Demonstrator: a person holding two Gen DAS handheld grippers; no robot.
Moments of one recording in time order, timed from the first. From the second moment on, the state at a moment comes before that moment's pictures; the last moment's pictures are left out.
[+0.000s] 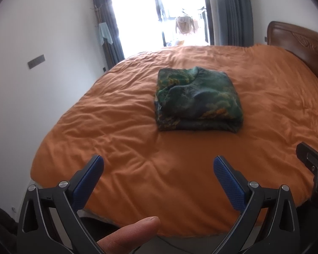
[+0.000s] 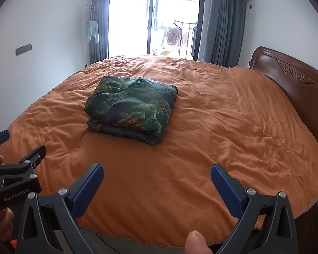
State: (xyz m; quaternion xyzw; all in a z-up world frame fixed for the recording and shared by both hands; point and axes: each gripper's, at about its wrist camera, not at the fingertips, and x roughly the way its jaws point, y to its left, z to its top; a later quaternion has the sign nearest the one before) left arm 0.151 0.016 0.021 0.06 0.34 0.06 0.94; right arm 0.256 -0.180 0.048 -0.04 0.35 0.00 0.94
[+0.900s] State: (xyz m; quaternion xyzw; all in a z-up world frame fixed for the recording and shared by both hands) left arm 0.152 0.017 0.021 0.06 0.34 0.06 0.94; right arm 0.259 -0.178 0.051 -0.05 0.34 0.01 0.94
